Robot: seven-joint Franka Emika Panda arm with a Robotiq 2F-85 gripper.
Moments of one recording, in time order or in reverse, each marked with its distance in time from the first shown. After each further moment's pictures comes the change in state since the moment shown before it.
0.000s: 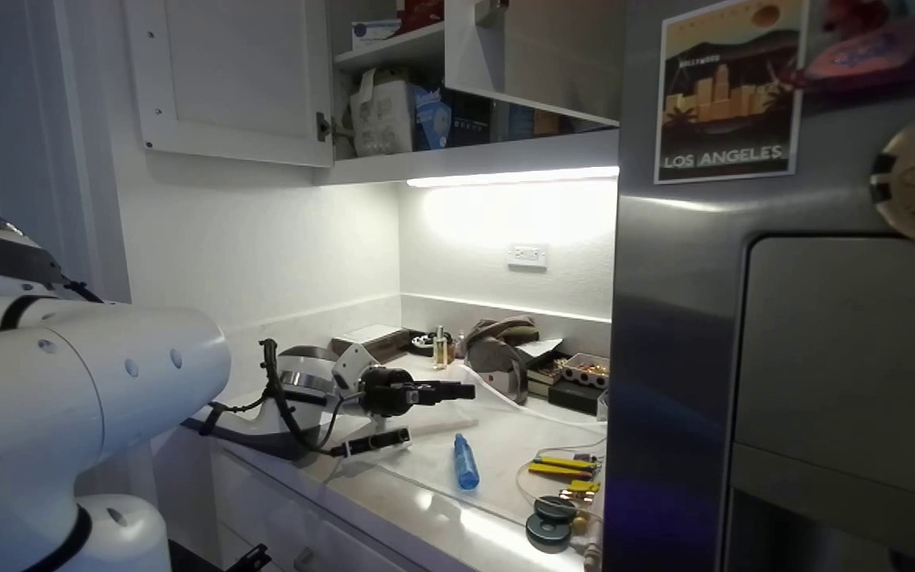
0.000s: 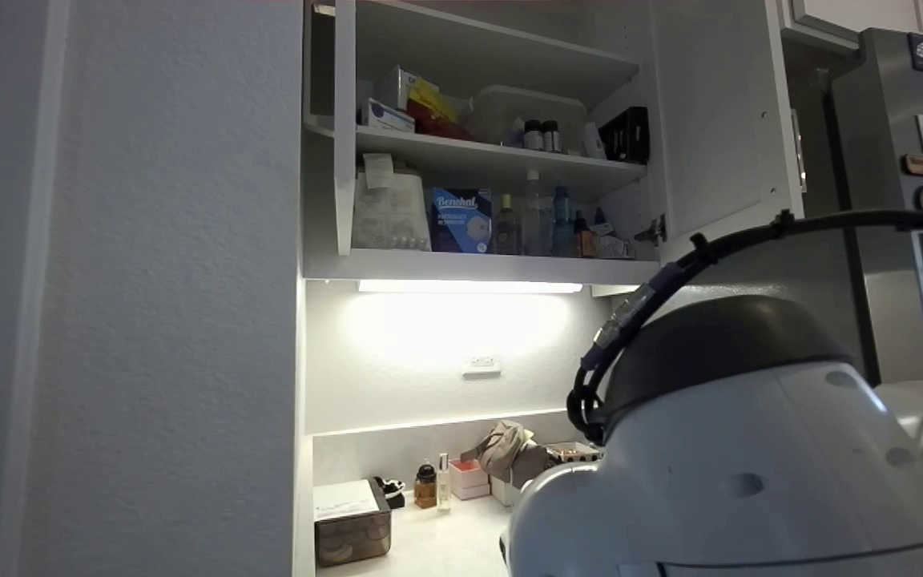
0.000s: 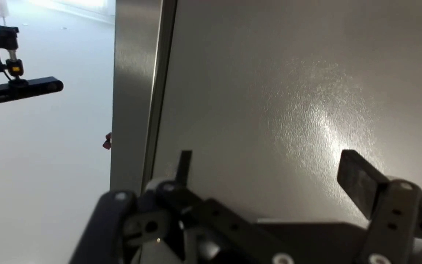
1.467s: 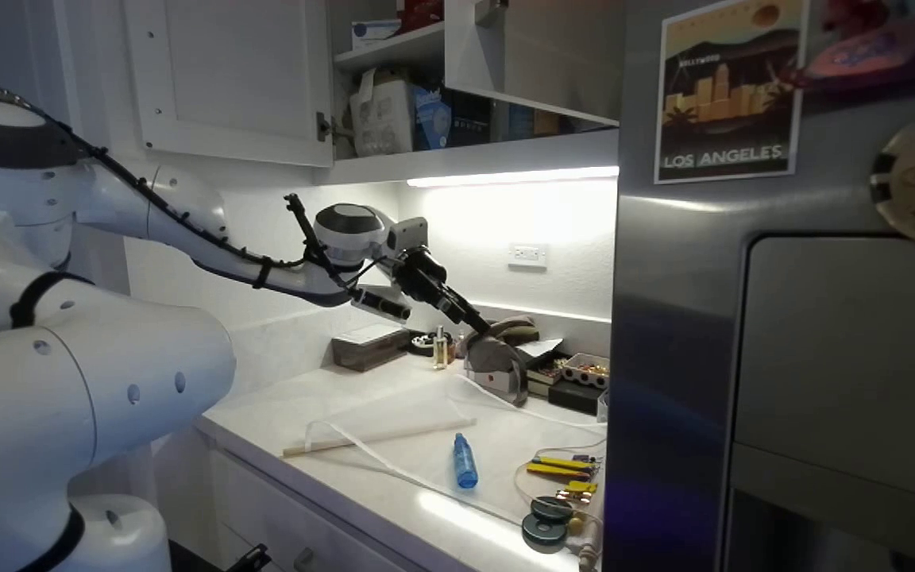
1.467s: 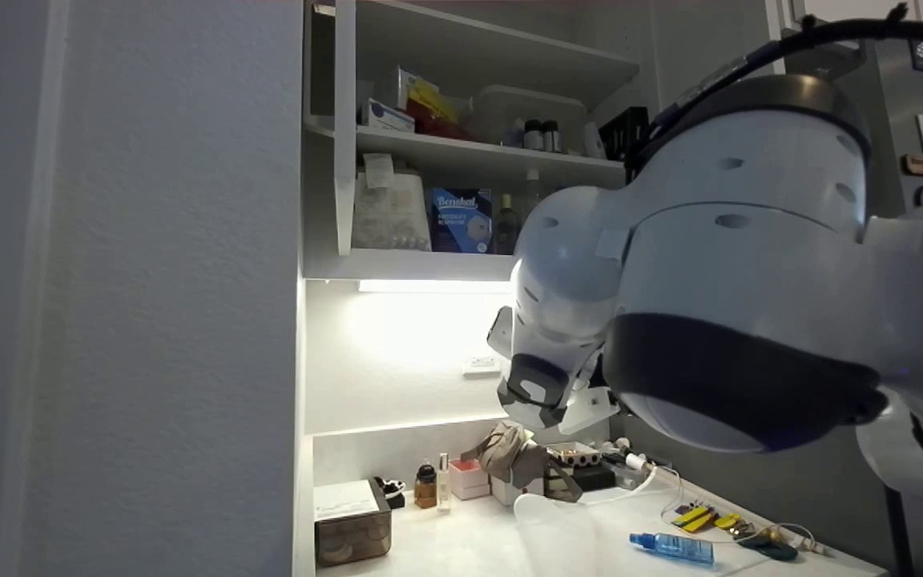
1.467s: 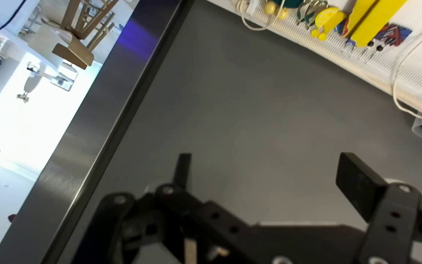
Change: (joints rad) arm -0.090 0.320 -0.479 0.132 0.256 -0.014 -0.710
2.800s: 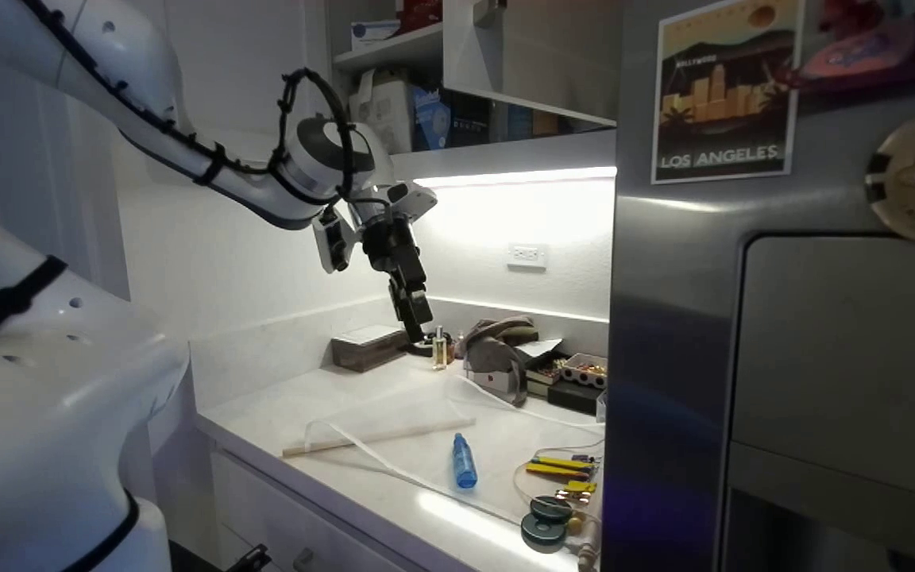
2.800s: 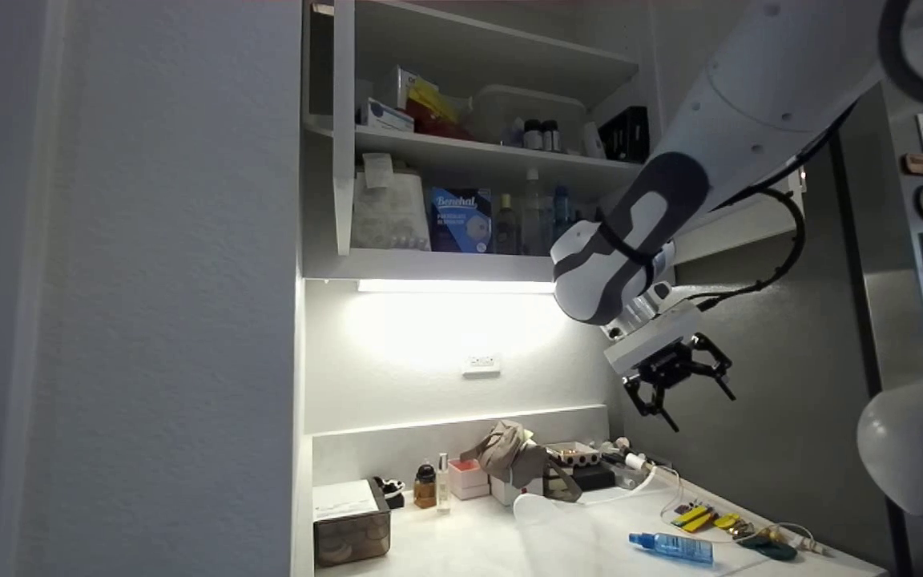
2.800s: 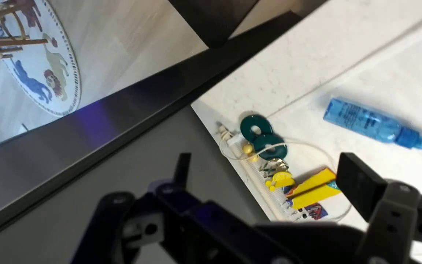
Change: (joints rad) arm 0.654 0.463 -0.628 -0.217 -0.125 -0.127 -0.488
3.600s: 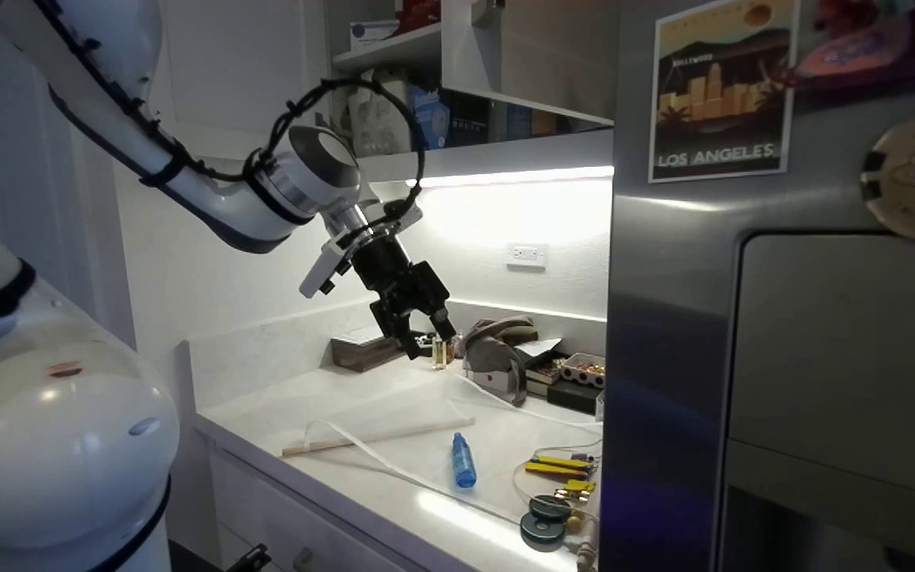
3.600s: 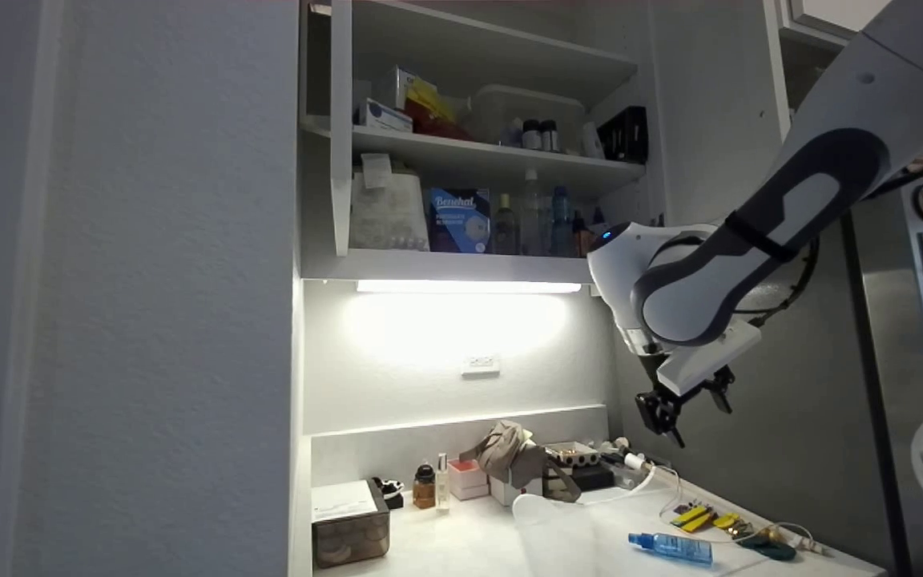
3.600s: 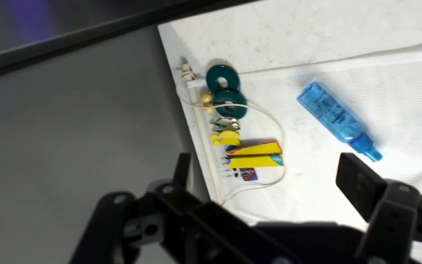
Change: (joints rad) arm 0.667 0.048 -0.598 -0.241 -0.413 0.282 -0.036
